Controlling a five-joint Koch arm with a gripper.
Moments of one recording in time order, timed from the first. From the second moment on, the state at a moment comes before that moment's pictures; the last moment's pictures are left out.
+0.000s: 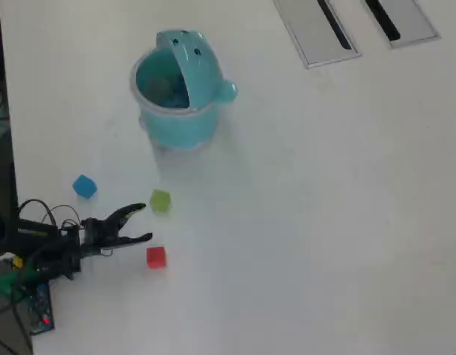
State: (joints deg) arm 8.3 131.3 177.5 -45.1 -80.1
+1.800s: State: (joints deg) arm 20.8 117.9 166.9 -12.7 -101.1
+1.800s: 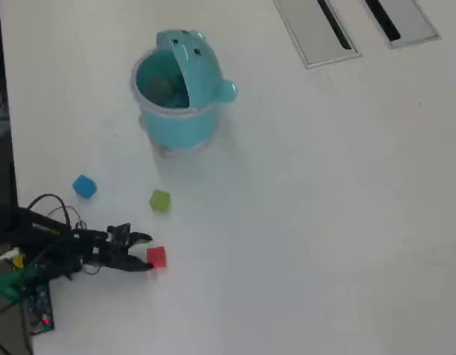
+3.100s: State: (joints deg) arm -1.1 129.9 167.0 -22.3 -83.0
